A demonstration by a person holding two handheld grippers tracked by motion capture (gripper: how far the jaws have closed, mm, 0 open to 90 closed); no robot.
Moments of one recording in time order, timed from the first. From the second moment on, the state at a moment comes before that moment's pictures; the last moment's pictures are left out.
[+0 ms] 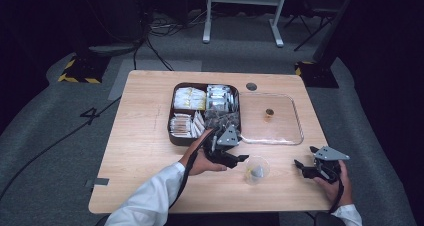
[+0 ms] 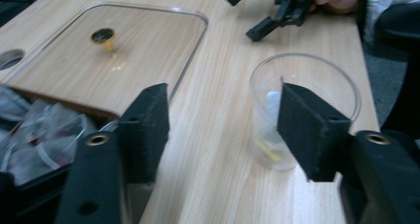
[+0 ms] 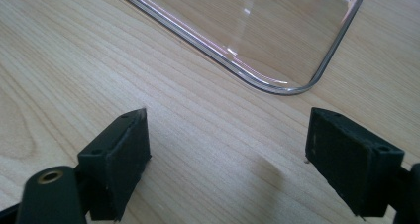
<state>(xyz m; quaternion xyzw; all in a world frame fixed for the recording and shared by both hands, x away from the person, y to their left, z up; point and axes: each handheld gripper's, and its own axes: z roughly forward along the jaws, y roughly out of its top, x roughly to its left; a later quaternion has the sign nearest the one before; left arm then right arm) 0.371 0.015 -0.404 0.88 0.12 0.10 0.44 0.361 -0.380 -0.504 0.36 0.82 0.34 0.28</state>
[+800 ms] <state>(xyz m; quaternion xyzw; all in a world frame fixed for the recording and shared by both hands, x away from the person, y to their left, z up) 0.369 0.066 -0.397 0.89 0.16 0.17 0.40 0.361 -0.380 -0.504 0.36 0.82 0.34 0.28</state>
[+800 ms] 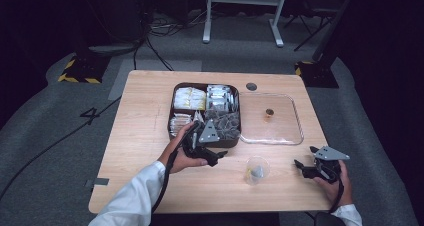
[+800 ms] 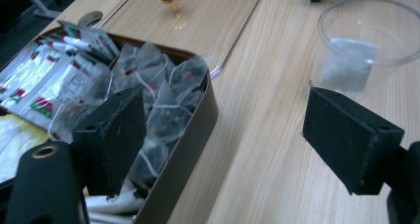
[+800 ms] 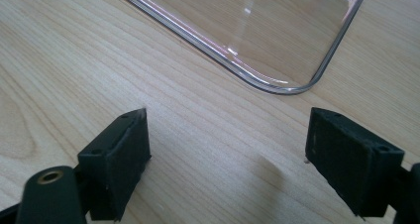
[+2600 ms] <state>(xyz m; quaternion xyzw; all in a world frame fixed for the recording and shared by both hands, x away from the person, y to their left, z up) 0.344 0.234 -0.489 0.88 0.33 0.20 0.27 0.362 -0.380 -0.504 0.36 0.82 0.34 0.28</state>
